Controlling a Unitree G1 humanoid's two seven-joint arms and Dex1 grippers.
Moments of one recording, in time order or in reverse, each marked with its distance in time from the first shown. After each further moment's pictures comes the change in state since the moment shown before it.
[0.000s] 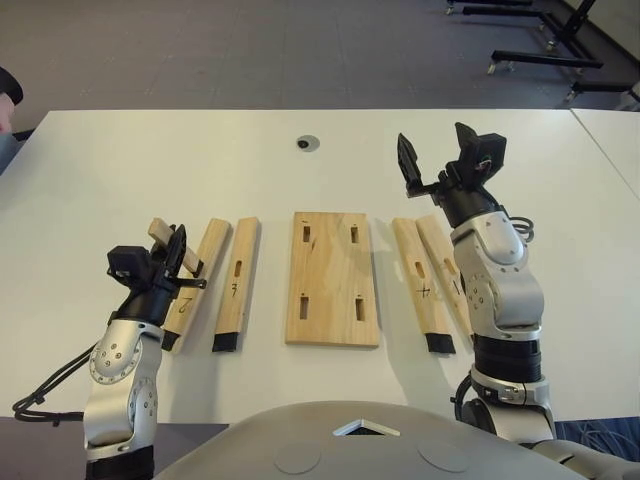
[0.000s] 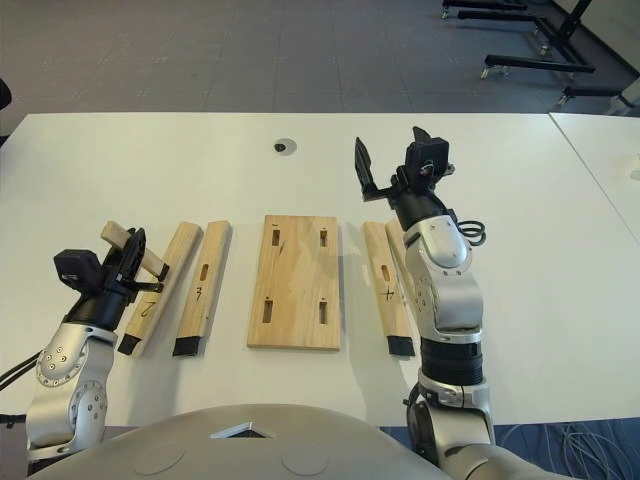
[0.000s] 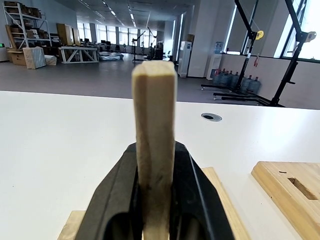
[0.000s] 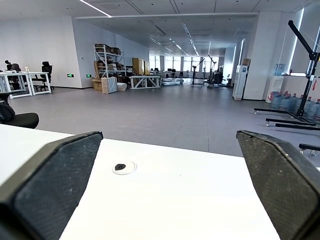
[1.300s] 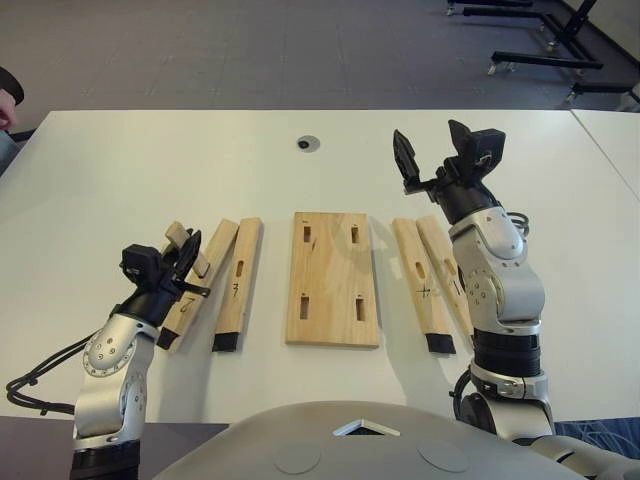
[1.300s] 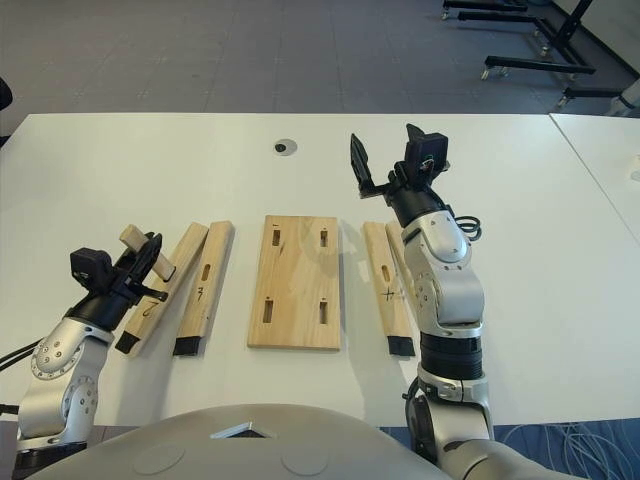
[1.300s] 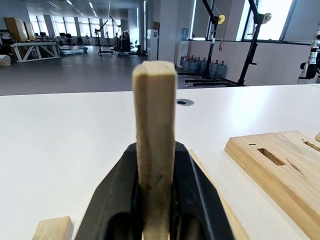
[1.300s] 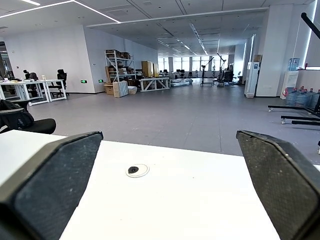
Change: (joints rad) left arm -0.029 0.092 -0.034 0.078 -0.010 -0.025 -0.155; right arm -0.016 0.002 -0.009 0.019 0.063 0.016 0.024
